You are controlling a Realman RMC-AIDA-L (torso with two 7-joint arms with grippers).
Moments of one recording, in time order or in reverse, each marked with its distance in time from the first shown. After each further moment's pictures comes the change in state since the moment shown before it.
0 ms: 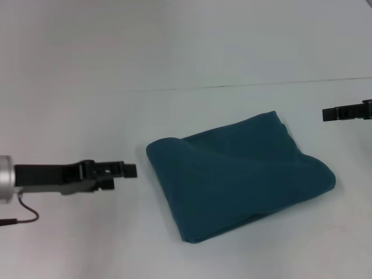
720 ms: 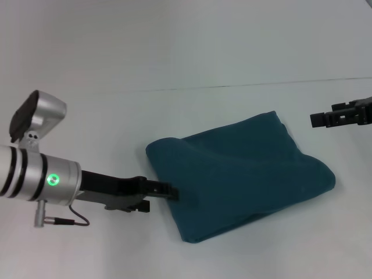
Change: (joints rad) left arm -0.150 -0.027 0.209 -0.162 0.097 -0.188 -0.191; right arm 0.007 0.030 -0.015 -0.101 0.008 -0.096 -0.124
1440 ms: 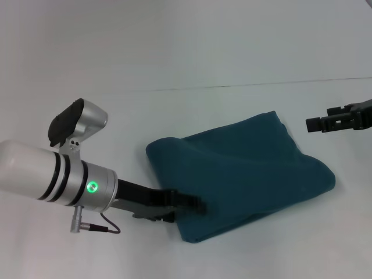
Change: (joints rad) left arm -0.064 -0.044 0.092 -0.081 0.000 -0.096 -0.007; right arm -0.005 0.017 0.000 -0.008 0.000 -0.008 -0.014
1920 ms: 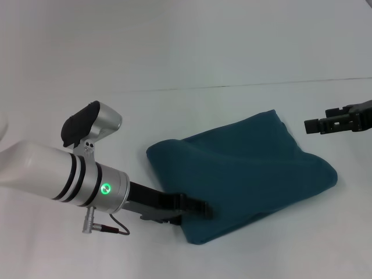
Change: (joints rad) left arm -0.046 -0.008 0.039 -0.064 0.001 -0.064 0.001; right arm -0.002 0.007 0.002 -0.001 0.000 0.000 -0.012
